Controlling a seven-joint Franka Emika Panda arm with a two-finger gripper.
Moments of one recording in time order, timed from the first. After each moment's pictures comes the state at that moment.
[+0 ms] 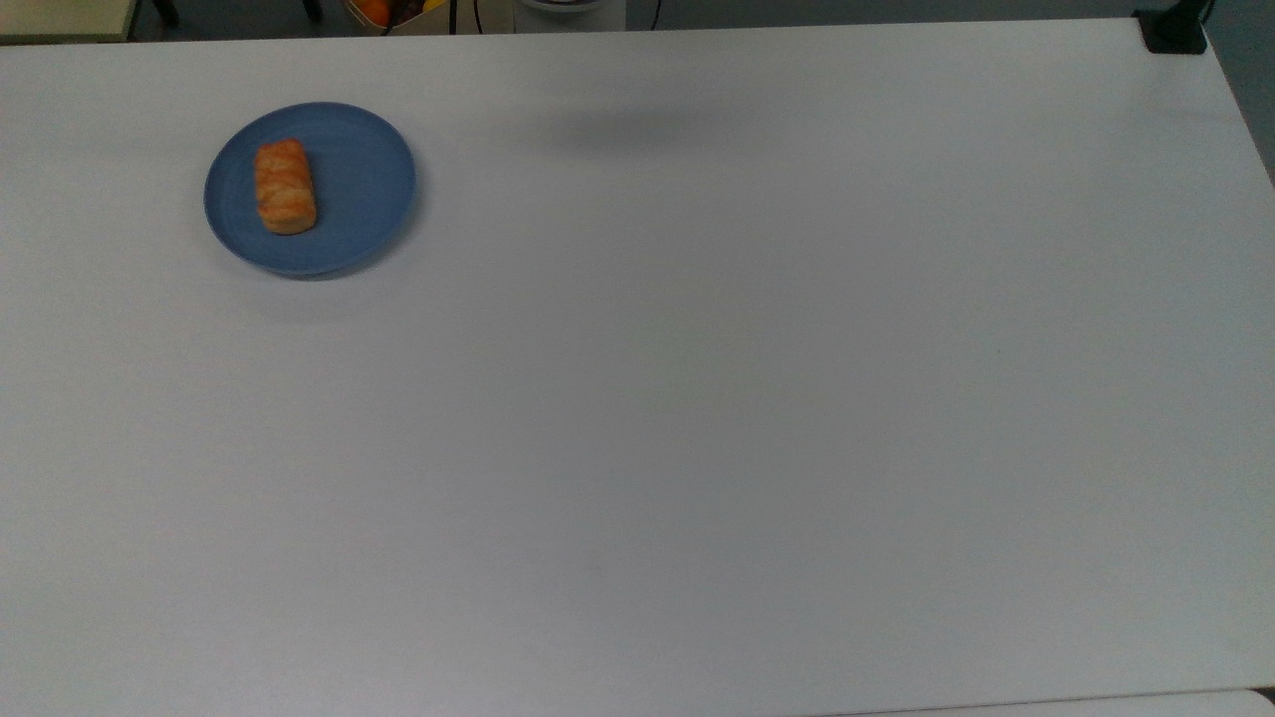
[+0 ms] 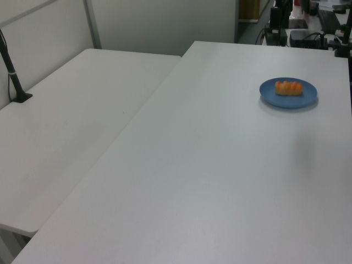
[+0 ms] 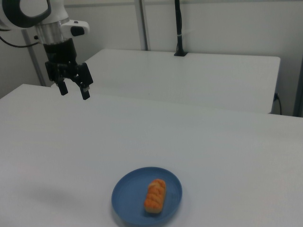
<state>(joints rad) 0.15 -0.03 -0.12 -1.61 -0.08 1.54 0.08</state>
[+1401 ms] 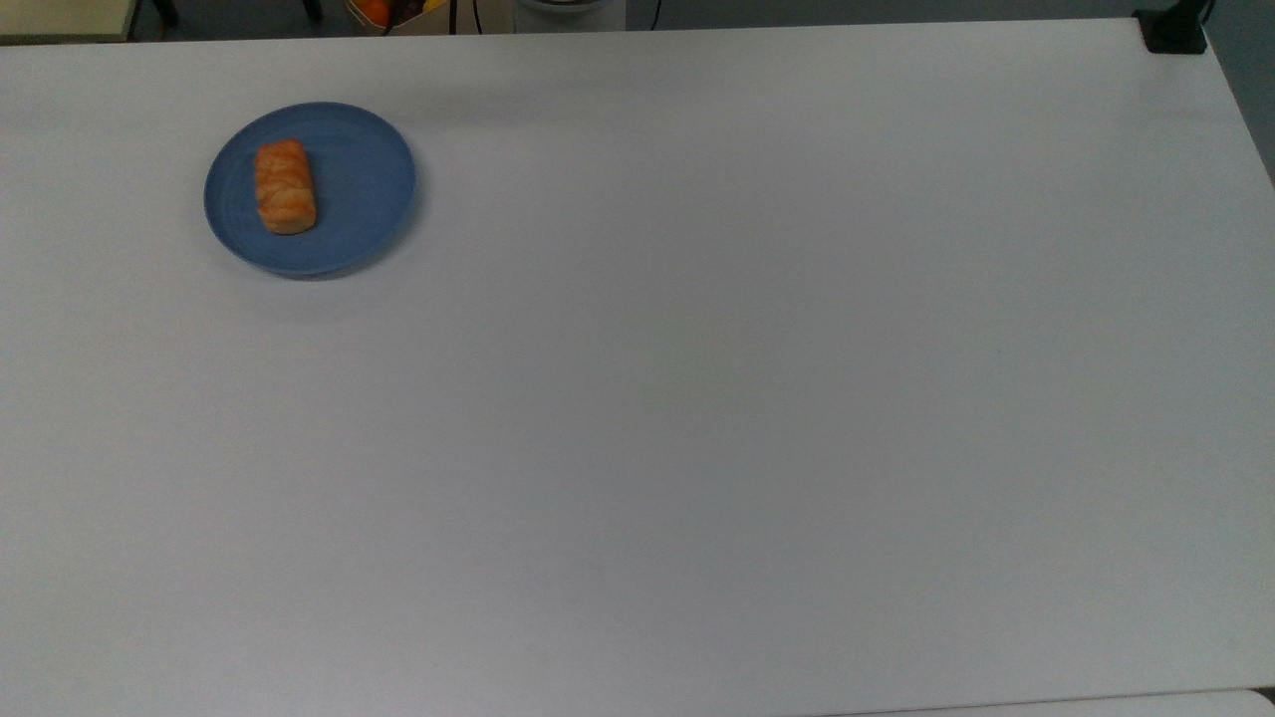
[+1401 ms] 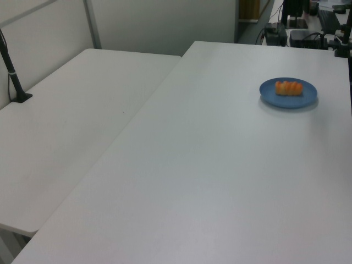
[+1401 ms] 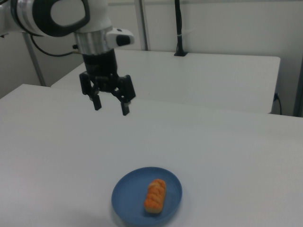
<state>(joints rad) -0.09 -0.03 -0.15 -1.61 -0.08 1.54 -0.26</state>
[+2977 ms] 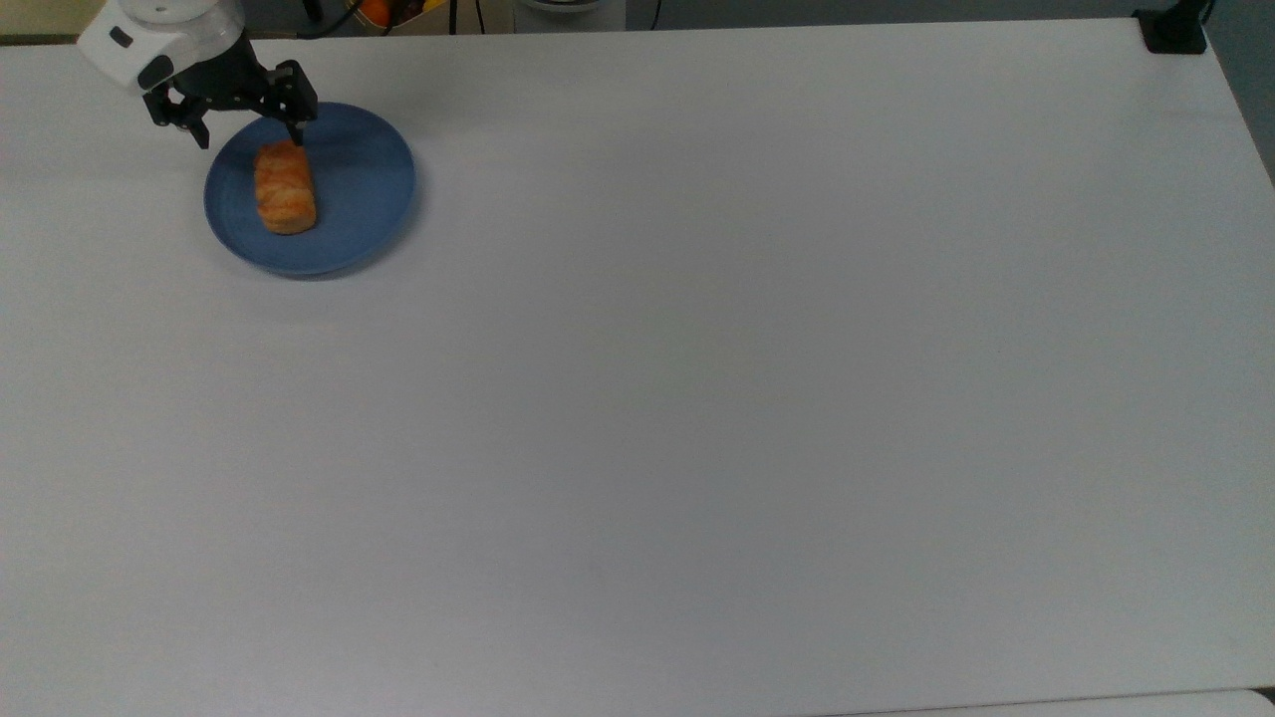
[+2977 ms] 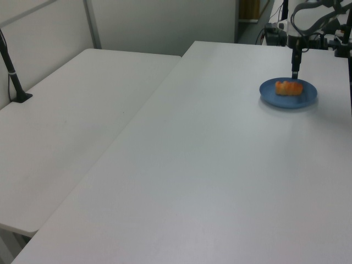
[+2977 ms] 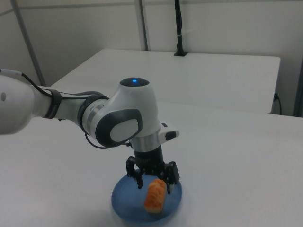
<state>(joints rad) -0.22 0.14 -0.22 -2.05 -0.08 2.18 -0.57</state>
